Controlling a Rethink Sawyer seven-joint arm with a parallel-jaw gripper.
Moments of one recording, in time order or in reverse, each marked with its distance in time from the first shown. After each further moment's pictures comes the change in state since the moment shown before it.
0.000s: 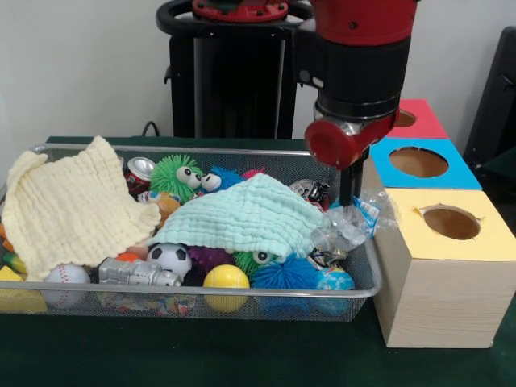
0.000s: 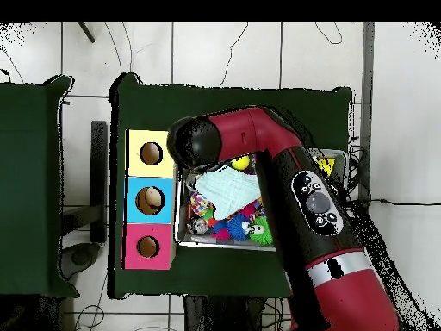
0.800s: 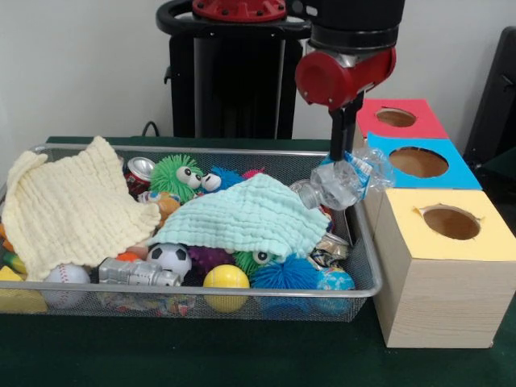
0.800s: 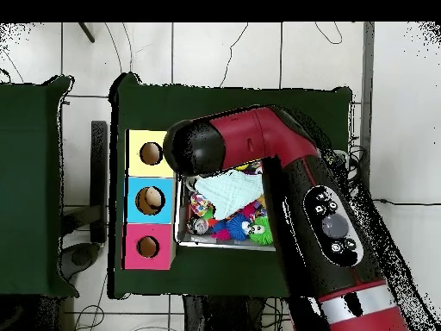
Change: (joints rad) arm -0.022 -0.138 0.004 0.064 0.016 0.000 0.000
